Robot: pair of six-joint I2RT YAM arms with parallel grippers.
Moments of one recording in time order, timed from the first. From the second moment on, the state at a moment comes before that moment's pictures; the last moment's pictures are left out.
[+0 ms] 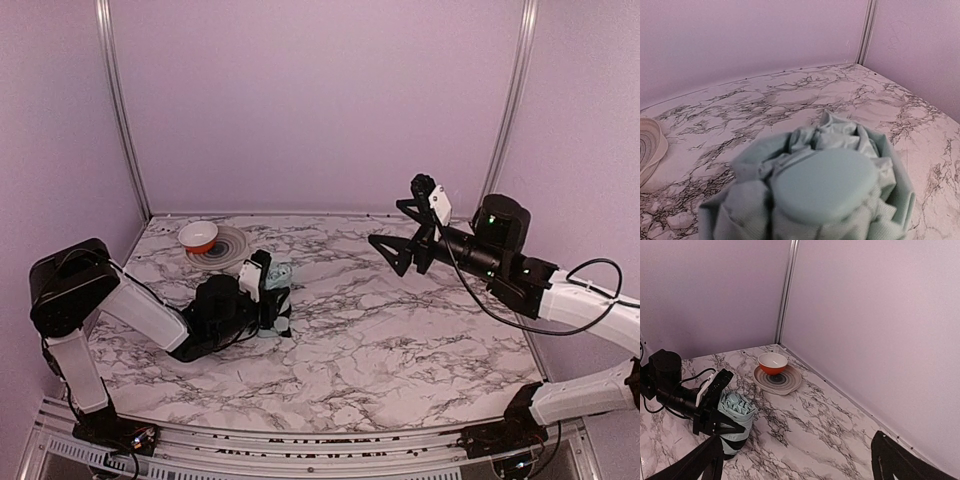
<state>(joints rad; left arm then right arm) -0.88 1.81 0.63 0.93 -0.22 -0.19 0.67 1.09 0.81 0.23 -0.25 -0.18</state>
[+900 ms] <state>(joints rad) -0.99 1.93 1.49 -0.22 -0.16 -0.66 0.67 1.05 0.93 0.06 -0.26 -0.11</state>
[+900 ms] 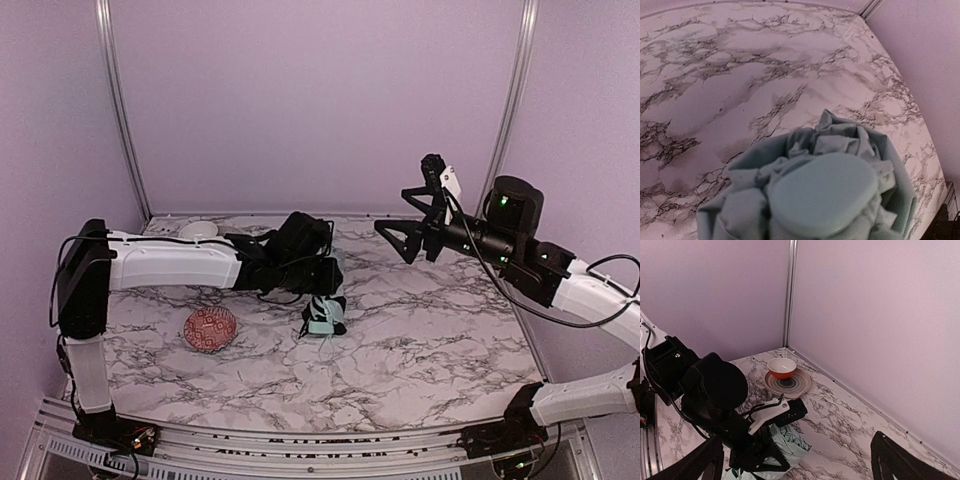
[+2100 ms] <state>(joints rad) -0.85 1.78 1.27 -0.50 -0.28 -0.64 0.58 1.00 0.85 -0.10 0.03 -0.01</state>
